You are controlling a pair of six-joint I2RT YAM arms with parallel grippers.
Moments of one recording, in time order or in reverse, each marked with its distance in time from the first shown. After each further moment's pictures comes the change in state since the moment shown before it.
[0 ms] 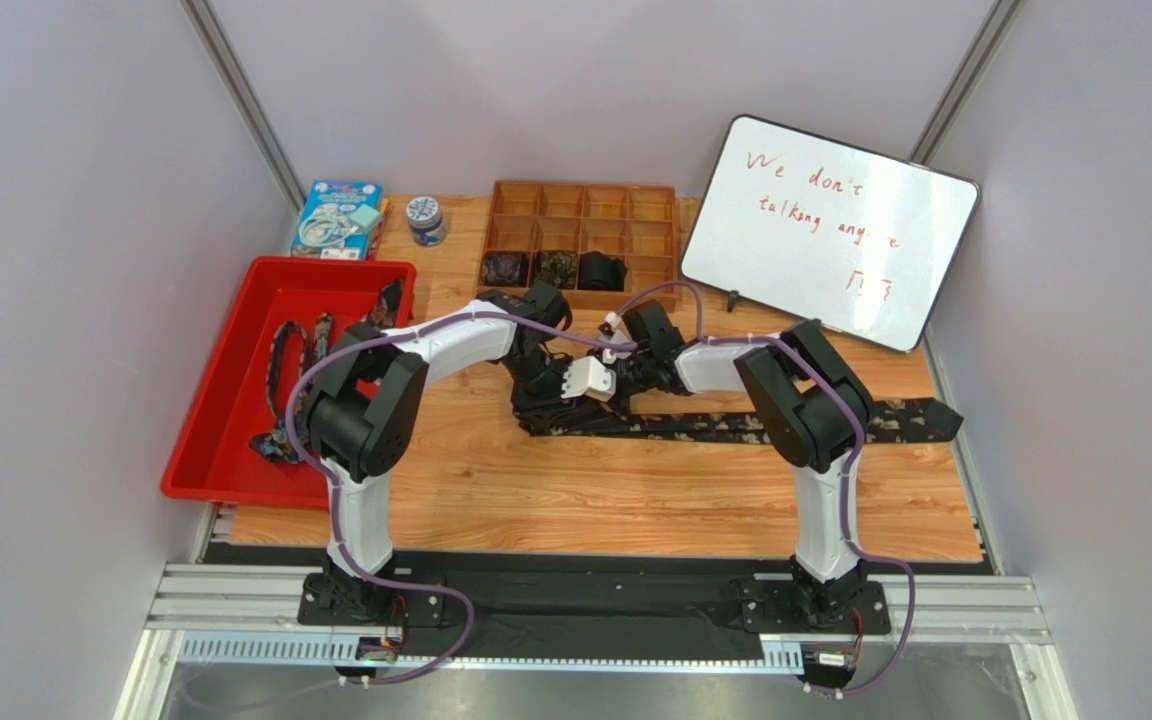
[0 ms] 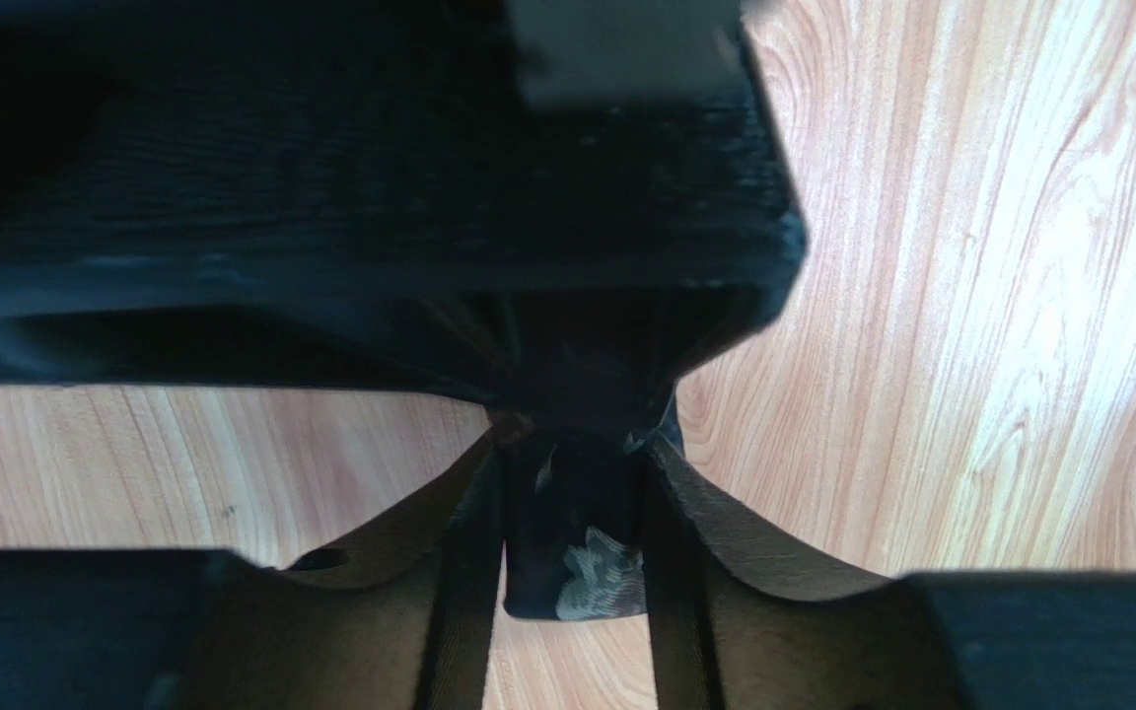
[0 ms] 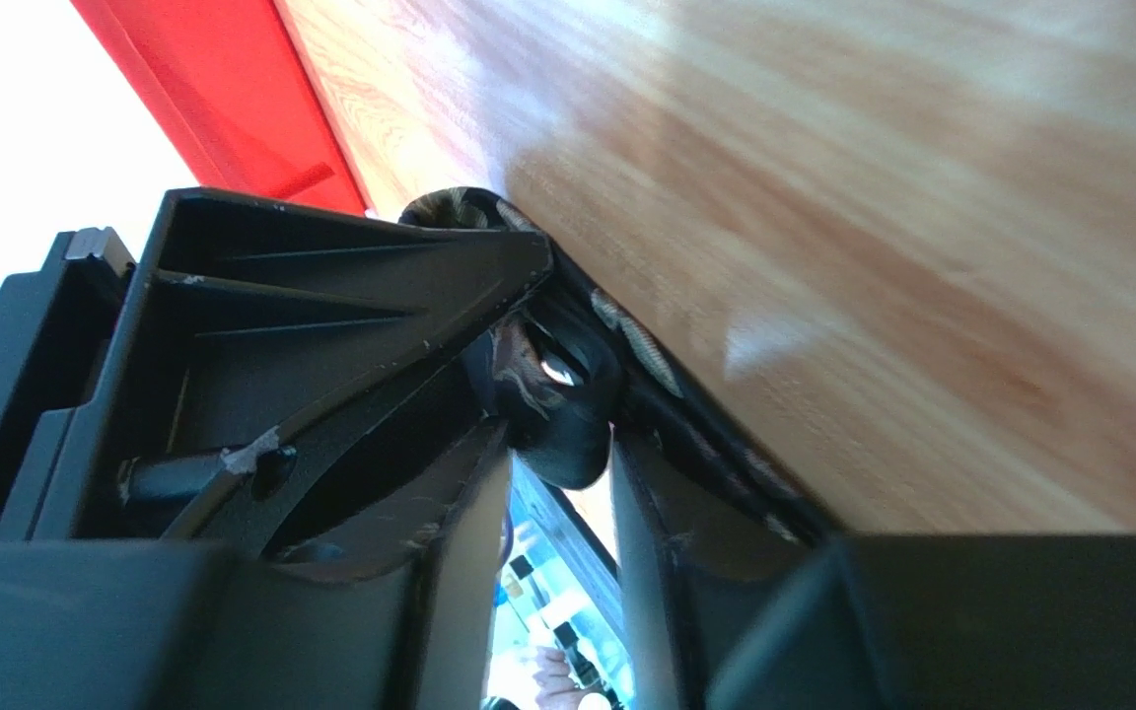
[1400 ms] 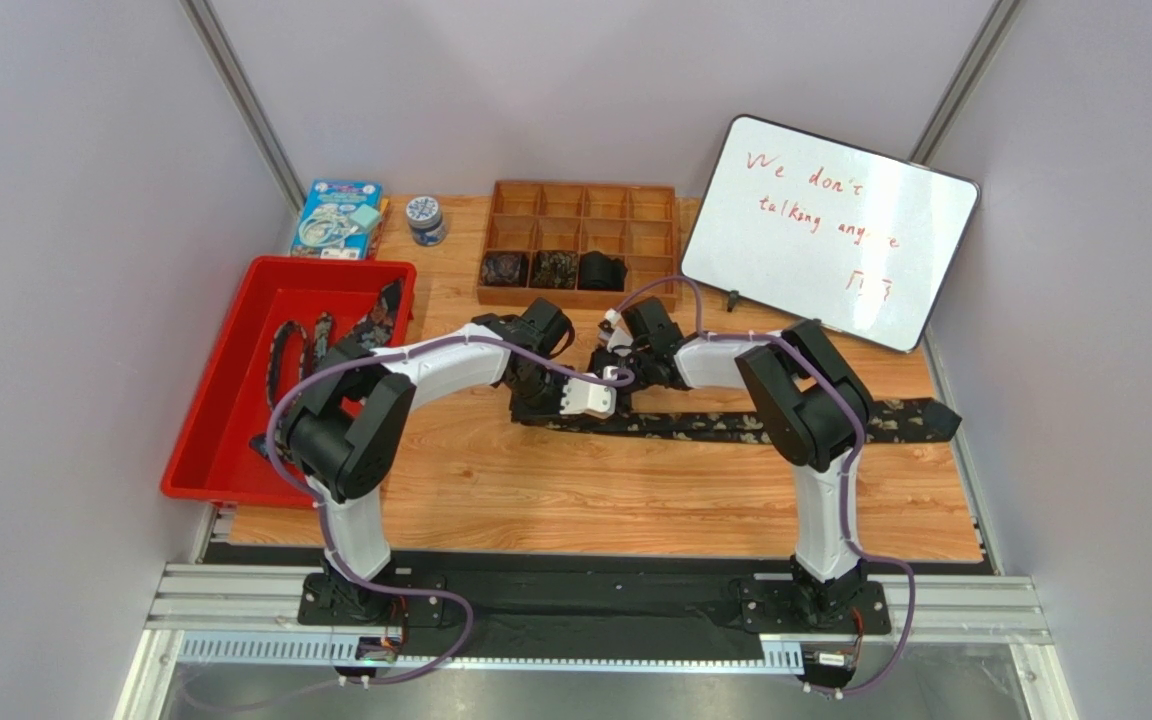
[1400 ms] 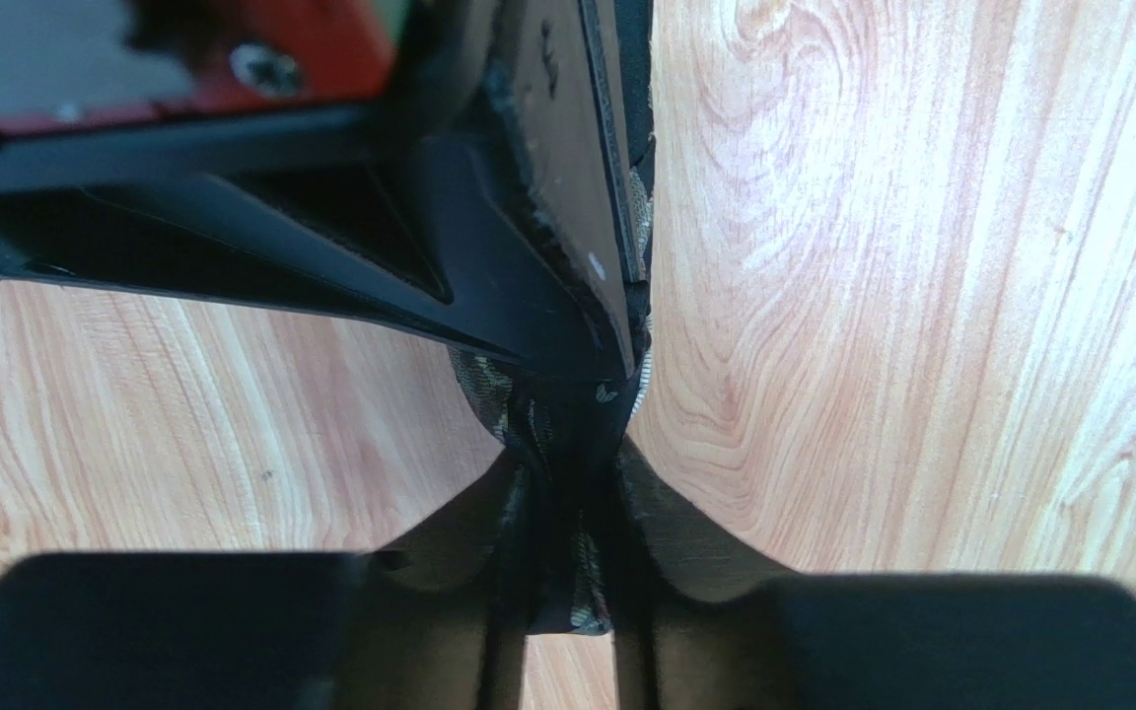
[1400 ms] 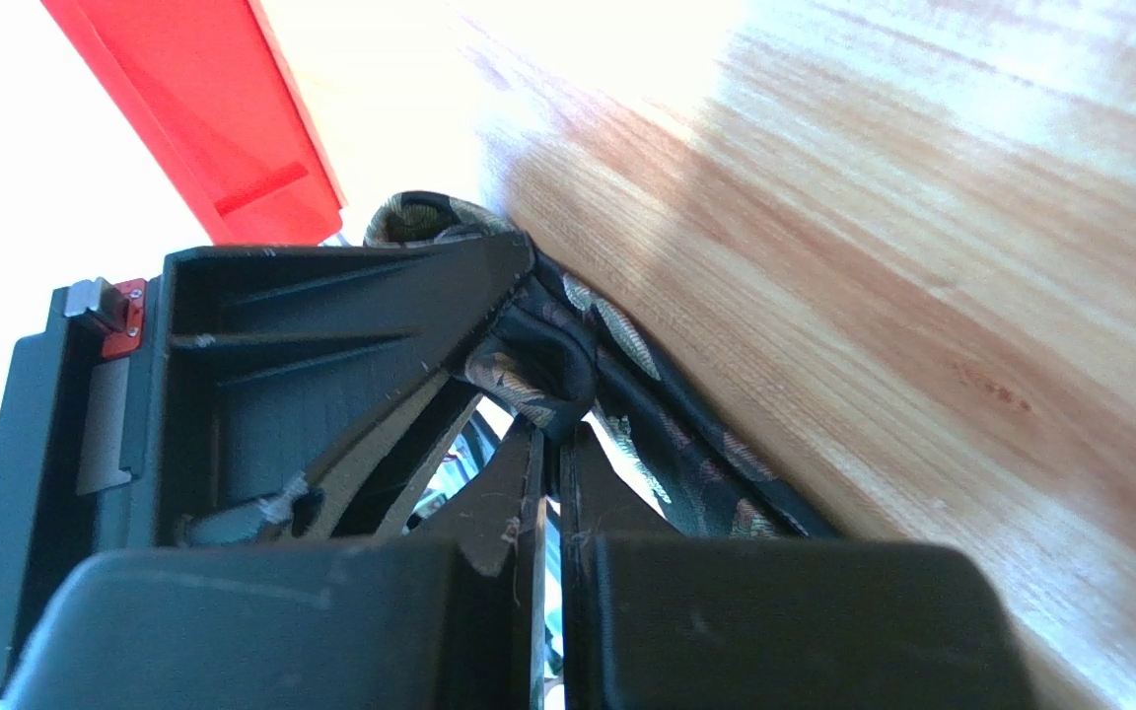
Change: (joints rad) left arm -0.050 -0.107 -0.164 0.188 -0.134 0.006; right arm -0.003 0.005 0.037 -0.075 0.018 -0.061
